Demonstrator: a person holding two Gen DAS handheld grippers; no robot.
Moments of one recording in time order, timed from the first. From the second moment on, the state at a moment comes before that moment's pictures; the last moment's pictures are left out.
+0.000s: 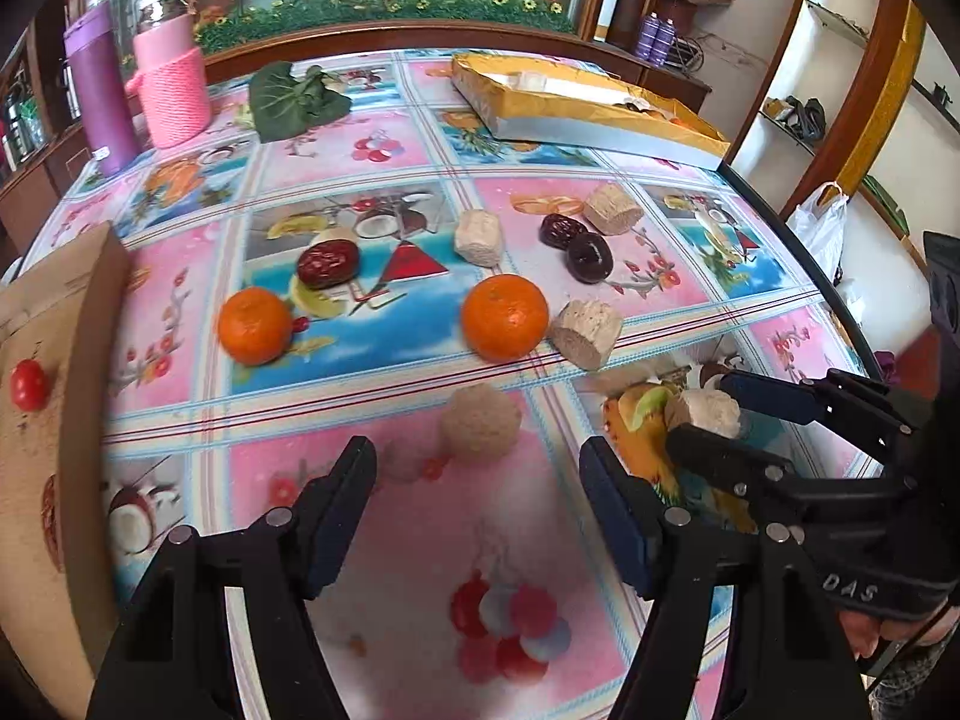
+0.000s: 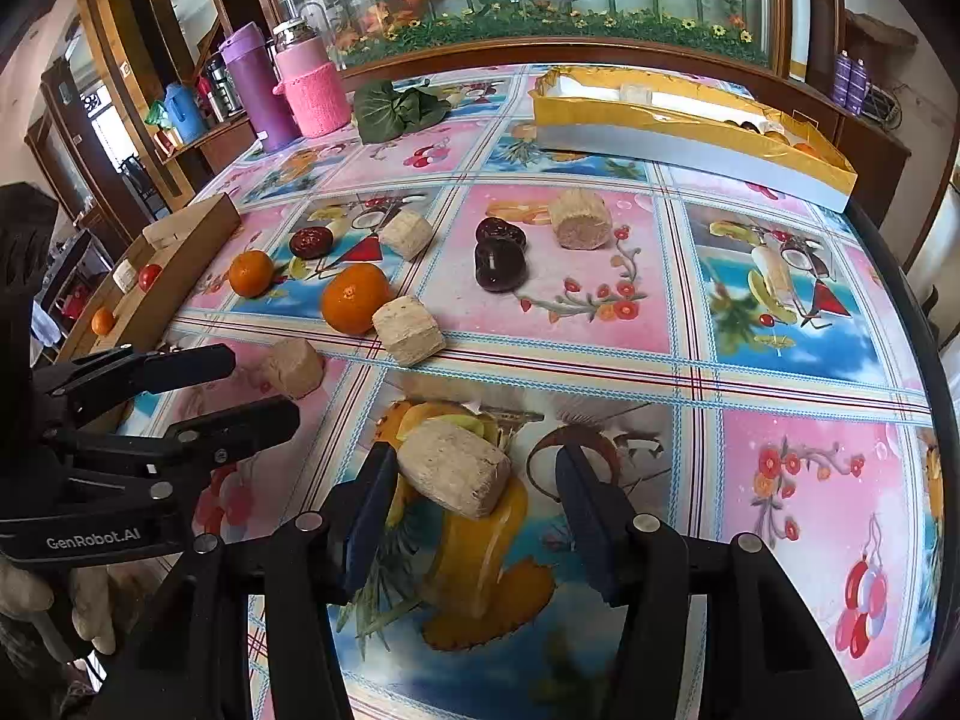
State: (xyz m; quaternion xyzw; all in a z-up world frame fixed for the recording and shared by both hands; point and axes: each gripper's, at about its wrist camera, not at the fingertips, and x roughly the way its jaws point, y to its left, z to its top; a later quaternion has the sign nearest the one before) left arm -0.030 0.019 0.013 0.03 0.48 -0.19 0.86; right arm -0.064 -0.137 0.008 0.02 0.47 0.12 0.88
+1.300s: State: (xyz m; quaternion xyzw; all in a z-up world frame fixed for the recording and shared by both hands) left arm -0.096 0.280 0.061 -0.08 0.40 0.09 0.91; right arm -0.093 0.023 0.074 -0.03 0.40 0.26 0.88
